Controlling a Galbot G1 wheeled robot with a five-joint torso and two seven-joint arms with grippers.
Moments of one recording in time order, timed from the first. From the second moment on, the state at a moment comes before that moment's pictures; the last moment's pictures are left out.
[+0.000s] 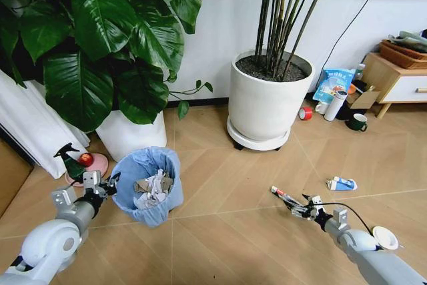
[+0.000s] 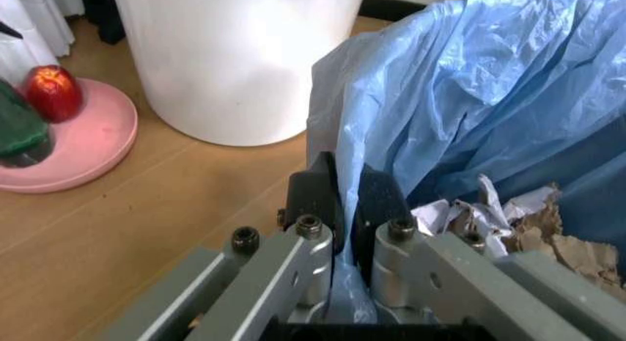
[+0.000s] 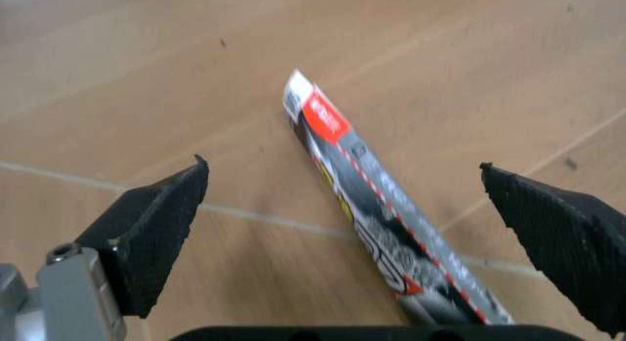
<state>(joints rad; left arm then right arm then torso) 1.44 -0.83 -0.59 -1.95 -0.97 0.33 -0.20 -0.93 0.96 0.10 0.79 0.67 0.25 -0.53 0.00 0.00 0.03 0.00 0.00</state>
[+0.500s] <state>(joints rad) 1.42 -0.83 -0.57 -1.93 -0.98 0.33 -0.21 -0.83 1.03 0.12 0.59 0.56 0.27 -0.52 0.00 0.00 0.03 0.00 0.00</state>
